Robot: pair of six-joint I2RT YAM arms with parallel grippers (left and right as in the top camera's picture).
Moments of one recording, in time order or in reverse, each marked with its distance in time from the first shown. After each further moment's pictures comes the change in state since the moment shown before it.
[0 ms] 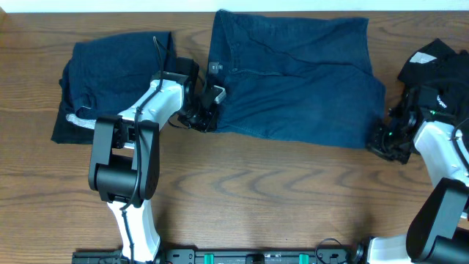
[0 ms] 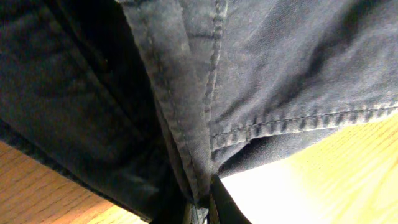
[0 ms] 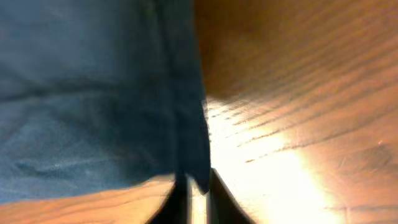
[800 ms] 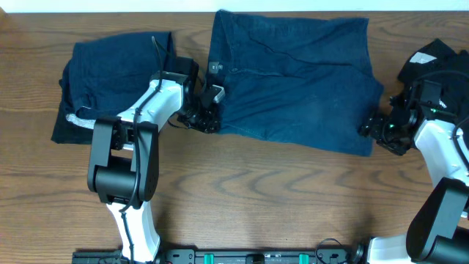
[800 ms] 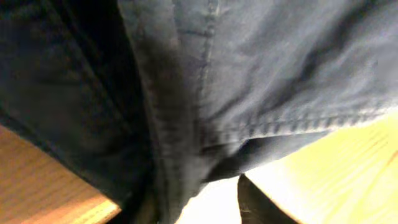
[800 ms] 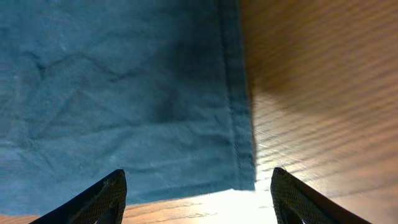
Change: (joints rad) left arm 0.000 -0.013 0.000 -0.008 -0.005 -0.038; right arm 0.007 0.003 0.019 0.114 -0.084 -0.017
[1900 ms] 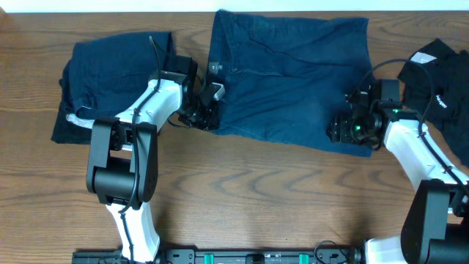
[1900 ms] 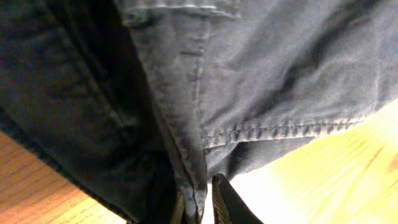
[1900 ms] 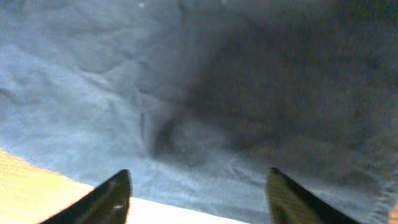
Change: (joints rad) left arm 0.004 -0.006 0.000 0.013 0.050 -0.037; right arm 0.227 0.000 -0.074 0.127 -0.015 -0.185
